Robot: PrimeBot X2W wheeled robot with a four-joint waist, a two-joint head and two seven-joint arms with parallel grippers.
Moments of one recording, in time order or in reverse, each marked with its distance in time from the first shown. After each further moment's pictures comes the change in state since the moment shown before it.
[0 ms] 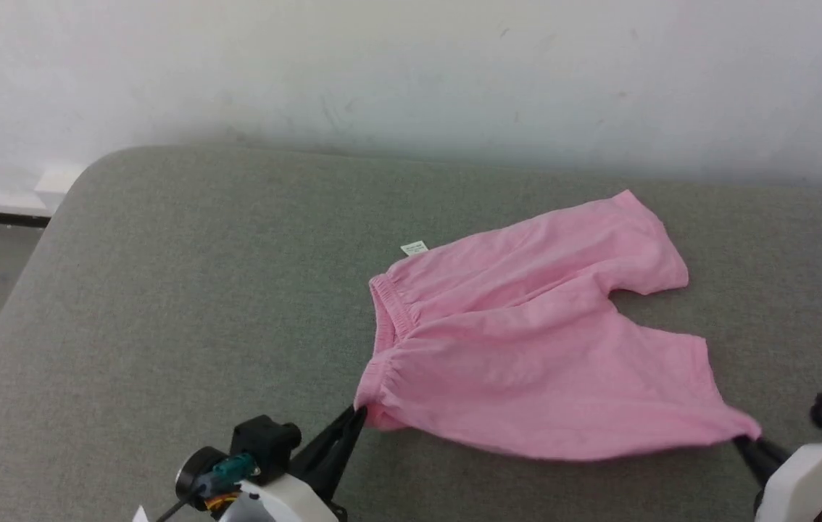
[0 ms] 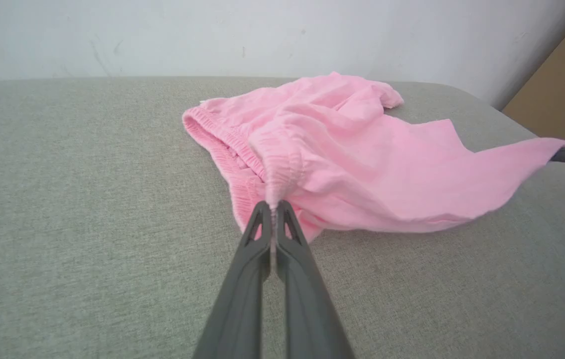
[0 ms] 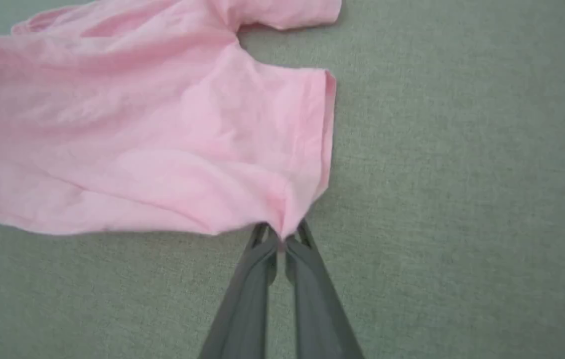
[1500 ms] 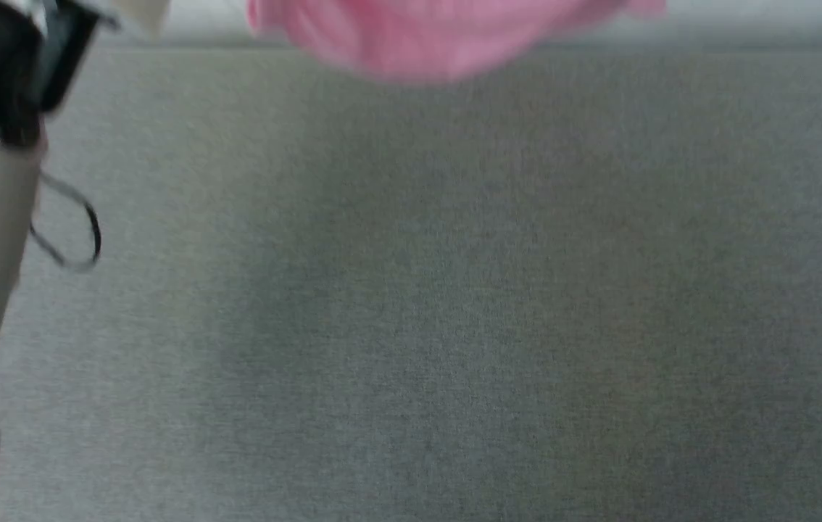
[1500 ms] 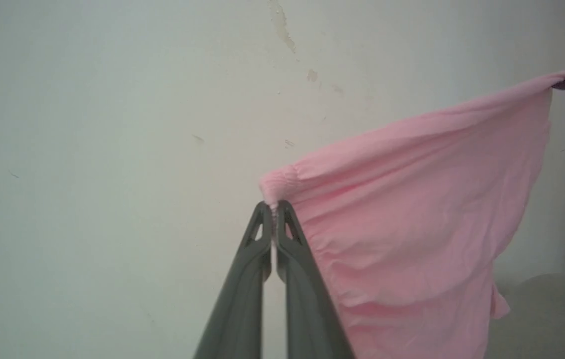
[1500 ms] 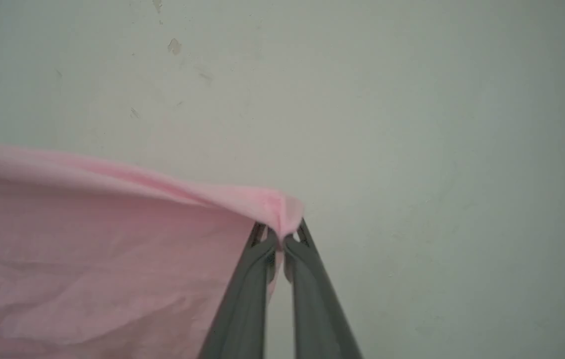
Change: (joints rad) left arm -0.984 0.128 0.247 -0.031 0.009 -0.081 0.220; right arm -1.349 -0.201 0.172 0.358 0.018 0.002 -0.180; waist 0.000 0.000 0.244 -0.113
